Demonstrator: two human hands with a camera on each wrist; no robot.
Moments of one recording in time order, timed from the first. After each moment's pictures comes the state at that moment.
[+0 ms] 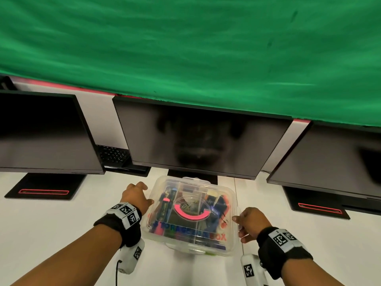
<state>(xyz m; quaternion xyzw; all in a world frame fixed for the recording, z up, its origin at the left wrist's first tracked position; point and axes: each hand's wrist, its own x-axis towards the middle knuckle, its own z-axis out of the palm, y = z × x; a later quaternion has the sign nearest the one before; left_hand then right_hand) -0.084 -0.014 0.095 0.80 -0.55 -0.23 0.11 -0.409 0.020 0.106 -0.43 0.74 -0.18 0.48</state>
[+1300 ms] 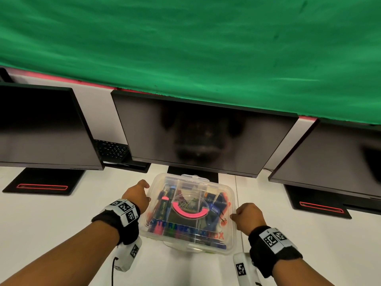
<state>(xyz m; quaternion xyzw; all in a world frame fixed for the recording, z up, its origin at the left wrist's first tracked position) -0.084 -0.019 0.085 0.78 -0.56 -0.26 0.08 -0.393 0.009 0.098 -0.53 0.79 -0.09 0.29</state>
